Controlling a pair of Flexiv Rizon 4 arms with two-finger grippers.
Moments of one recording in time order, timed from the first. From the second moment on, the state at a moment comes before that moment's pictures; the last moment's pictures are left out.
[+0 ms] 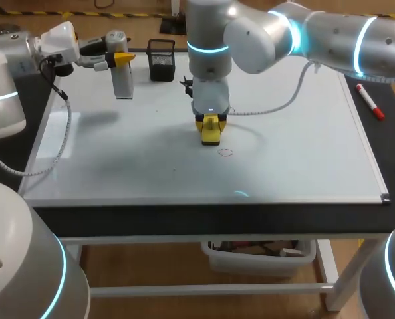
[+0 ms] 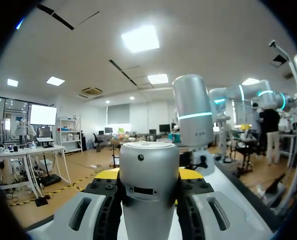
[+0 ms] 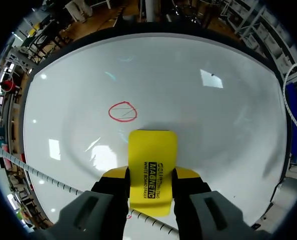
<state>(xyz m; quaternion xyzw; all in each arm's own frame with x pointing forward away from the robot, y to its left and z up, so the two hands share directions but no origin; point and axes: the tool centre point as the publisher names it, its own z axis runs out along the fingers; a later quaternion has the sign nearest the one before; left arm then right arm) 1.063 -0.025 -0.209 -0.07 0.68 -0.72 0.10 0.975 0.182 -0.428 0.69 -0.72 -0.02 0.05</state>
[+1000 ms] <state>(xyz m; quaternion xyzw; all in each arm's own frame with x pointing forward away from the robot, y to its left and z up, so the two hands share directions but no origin) 1.063 -0.025 -0.209 -0.07 0.68 -0.72 0.10 1.002 0.069 -0.382 0.56 -0.83 0.00 0.03</state>
